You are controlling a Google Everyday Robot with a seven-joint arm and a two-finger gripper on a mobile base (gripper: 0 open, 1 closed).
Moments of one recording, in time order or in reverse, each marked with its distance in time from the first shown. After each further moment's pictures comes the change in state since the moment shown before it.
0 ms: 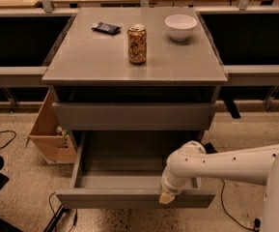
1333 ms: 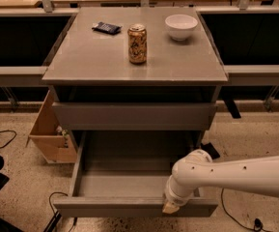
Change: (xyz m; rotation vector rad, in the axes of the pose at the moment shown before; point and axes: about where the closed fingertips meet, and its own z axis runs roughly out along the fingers) arm 0.014 0.040 -0.002 -0.056 -0.012 -0.020
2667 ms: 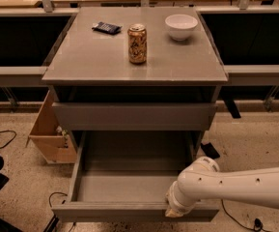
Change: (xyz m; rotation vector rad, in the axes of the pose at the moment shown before) arm 0.004 0.025 -0.015 0.045 -0.018 -0.083
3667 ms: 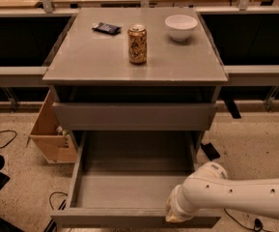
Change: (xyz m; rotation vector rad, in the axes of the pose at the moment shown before) arm -0.011 0.020 -0.020 0.033 -0.049 -0.043
